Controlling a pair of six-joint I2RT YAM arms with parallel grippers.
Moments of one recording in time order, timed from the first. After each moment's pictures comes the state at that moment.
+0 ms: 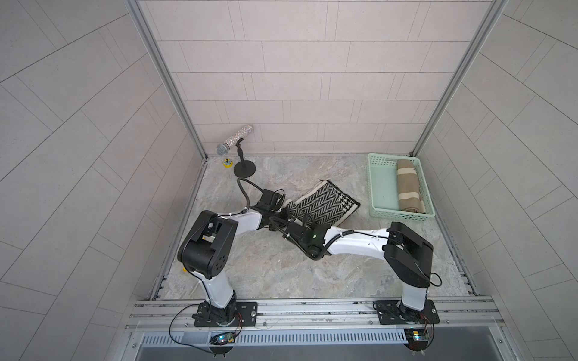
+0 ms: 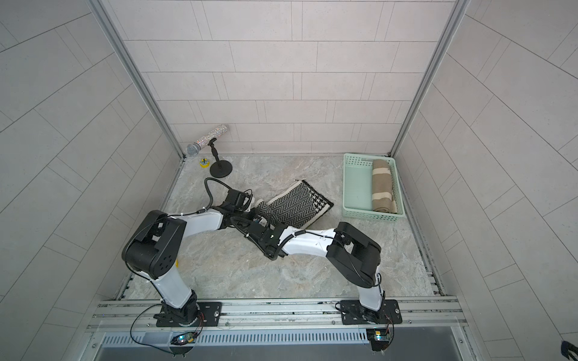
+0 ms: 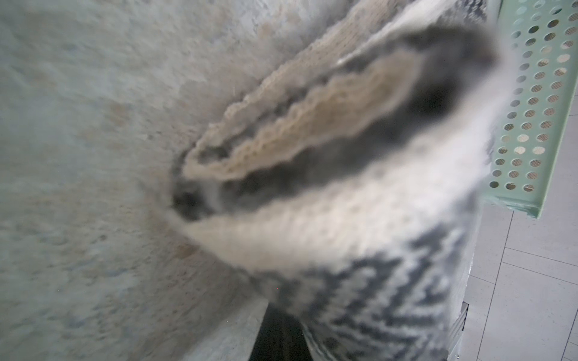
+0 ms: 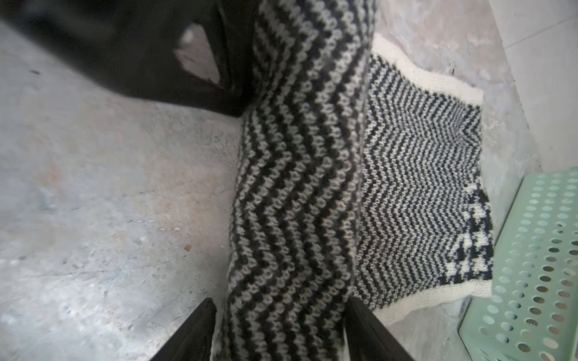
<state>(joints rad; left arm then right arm) -0.39 1.74 0.86 -0.10 0.44 -0.67 1.06 1.87 1.23 -0.56 0.57 0.16</state>
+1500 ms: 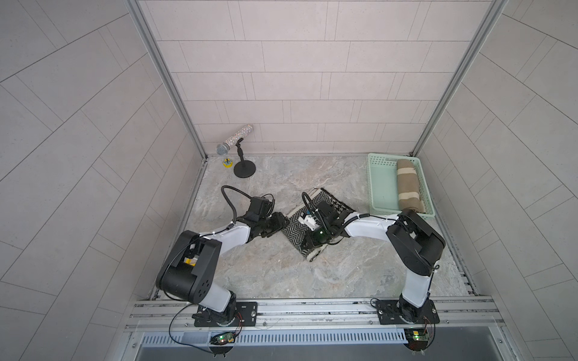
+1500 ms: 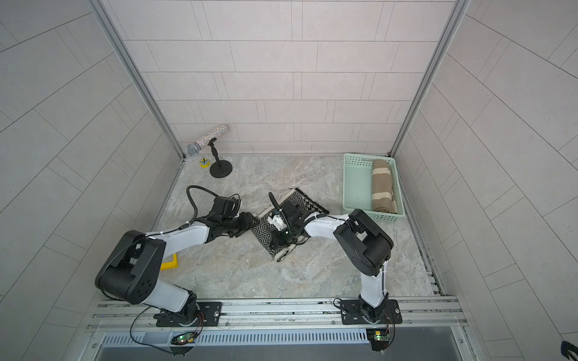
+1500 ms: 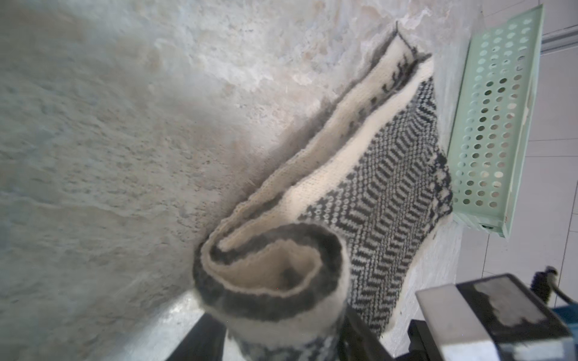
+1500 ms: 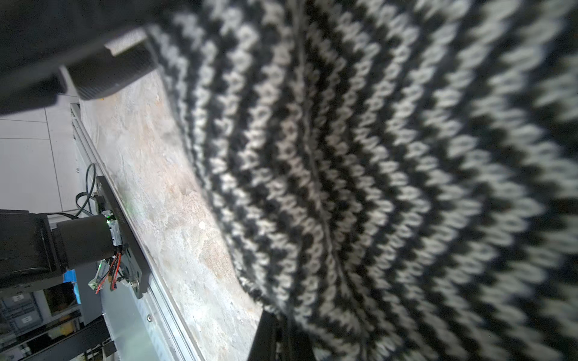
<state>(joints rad) -0.34 1.55 0.66 -0.03 0.38 -0.74 0.73 1.85 1.05 -0.28 -0.58 0.46</state>
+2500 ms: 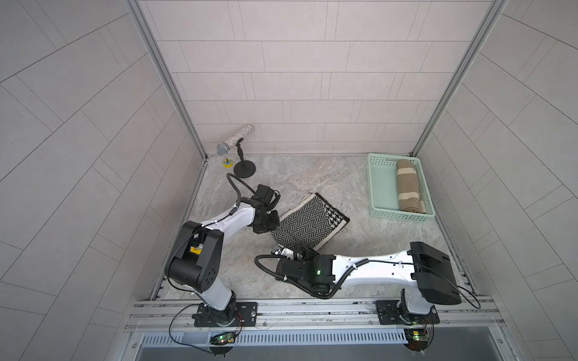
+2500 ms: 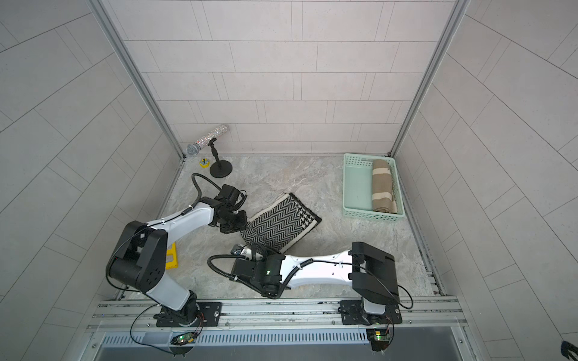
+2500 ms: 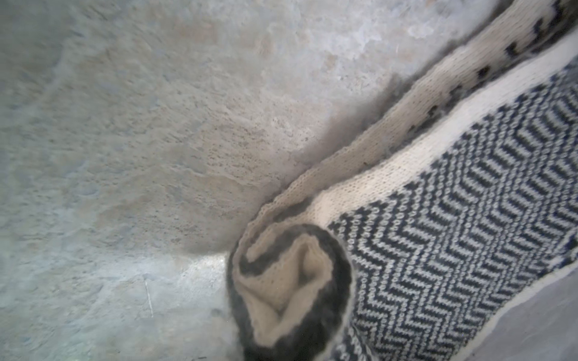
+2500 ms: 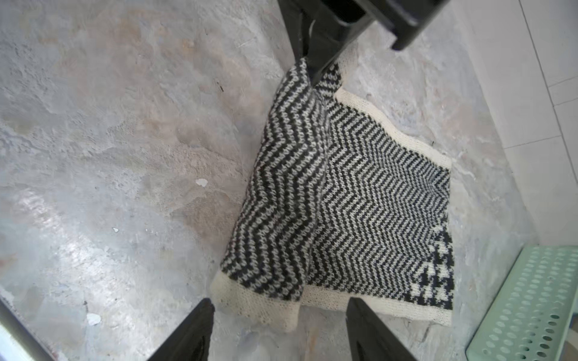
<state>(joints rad) -0.34 1.61 0.97 -0.65 0.18 -0.54 1.37 1.76 1.21 -0.60 0.64 0.20</state>
